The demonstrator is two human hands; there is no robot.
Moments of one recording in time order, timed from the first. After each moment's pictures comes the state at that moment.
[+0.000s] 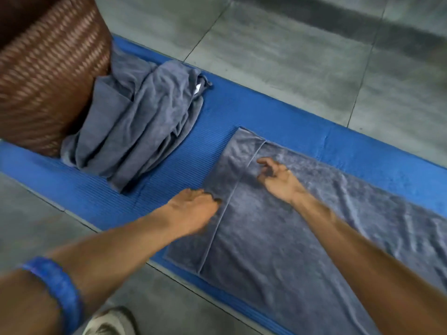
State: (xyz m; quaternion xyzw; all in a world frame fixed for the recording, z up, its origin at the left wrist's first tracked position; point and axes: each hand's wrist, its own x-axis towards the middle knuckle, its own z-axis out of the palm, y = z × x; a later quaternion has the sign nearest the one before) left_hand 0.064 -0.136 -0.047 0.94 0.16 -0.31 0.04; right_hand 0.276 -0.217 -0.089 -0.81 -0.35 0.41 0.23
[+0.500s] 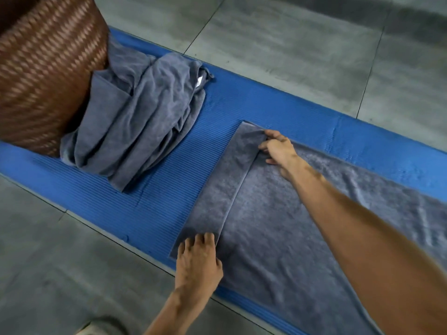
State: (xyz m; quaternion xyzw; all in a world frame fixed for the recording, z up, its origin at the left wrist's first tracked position) left_hand 0.005 -0.243 -0.113 0.85 0.47 -0.15 0.19; right_hand 0.294 -0.155 -0.122 -0.79 -0.14 0.43 0.42
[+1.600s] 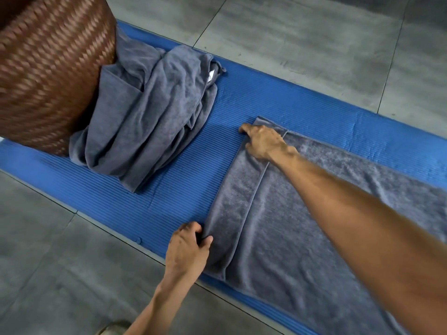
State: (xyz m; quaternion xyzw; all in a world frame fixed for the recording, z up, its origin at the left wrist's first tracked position) left_hand -0.028 -0.181 -0.130 0.73 0.59 -0.04 0.33; right_hand 0.264 -0.095 -0.129 -0.79 -0.54 0.27 0.05
